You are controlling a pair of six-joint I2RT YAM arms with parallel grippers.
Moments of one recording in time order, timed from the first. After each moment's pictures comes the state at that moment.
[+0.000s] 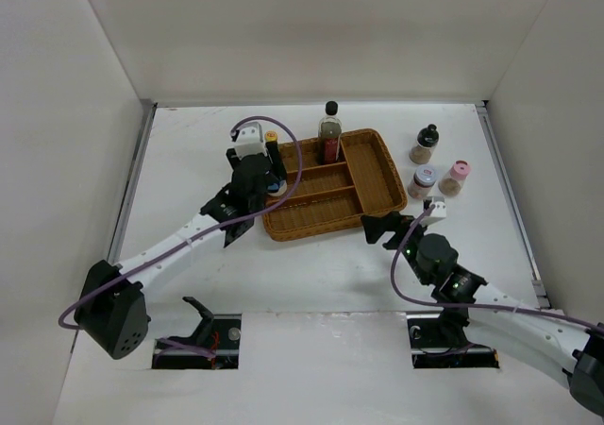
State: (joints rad) left arm -0.65 1.23 0.85 0.11 -0.61 -0.40; right arm 0.81 0.67 0.21 0.33 0.46 0.63
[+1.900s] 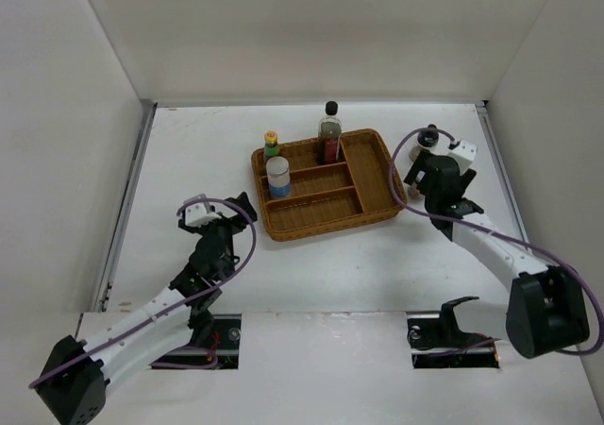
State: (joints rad) left arm -0.71 0.65 0.19 0.51 -0.87 -0.44; right arm 0.25 1.20 0.69 0.03 0.56 0.46
